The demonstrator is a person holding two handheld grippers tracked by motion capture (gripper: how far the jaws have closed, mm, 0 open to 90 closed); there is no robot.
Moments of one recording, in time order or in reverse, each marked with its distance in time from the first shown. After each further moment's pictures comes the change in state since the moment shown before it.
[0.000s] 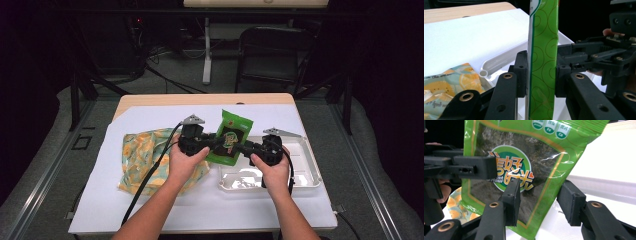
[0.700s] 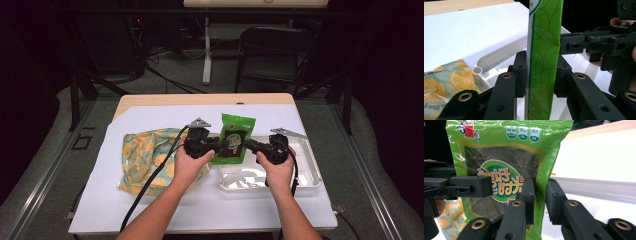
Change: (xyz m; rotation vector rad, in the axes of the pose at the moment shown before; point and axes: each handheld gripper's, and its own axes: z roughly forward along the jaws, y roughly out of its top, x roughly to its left) left arm -0.004 -0.007 0.016 0.027 0.006 0.003; right arm -0.014 0.000 -0.008 -0.037 -0.056 0.041
